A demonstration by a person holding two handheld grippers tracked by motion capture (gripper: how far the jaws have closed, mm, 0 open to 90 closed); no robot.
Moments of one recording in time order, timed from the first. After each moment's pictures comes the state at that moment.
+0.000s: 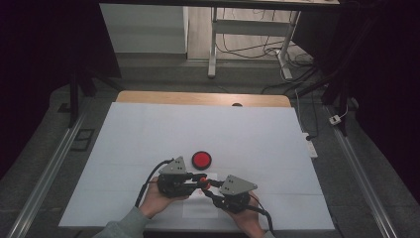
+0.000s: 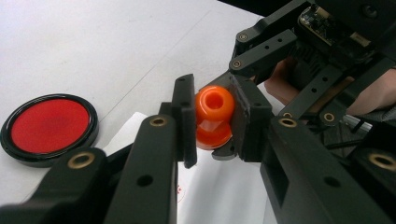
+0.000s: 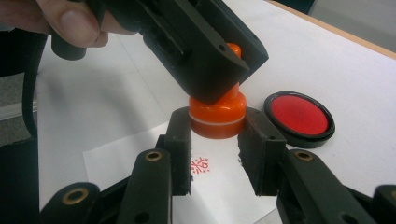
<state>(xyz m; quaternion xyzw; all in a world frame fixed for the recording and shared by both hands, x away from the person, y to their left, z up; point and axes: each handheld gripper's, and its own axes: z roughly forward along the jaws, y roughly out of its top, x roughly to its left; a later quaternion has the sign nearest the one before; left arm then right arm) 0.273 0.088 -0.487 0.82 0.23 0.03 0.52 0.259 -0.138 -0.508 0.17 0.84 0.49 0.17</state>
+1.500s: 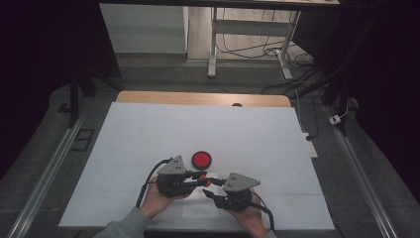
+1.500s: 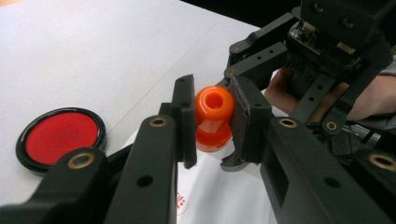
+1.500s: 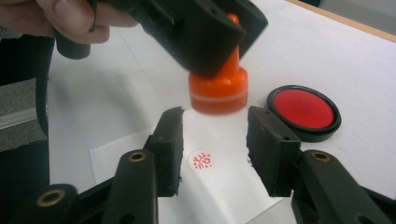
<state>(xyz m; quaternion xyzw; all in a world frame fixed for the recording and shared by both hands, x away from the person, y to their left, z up) 0.271 0.091 -0.479 0.81 0.24 0.05 0.53 0.265 -0.144 -0.507 0.18 0.84 0.50 0.13</state>
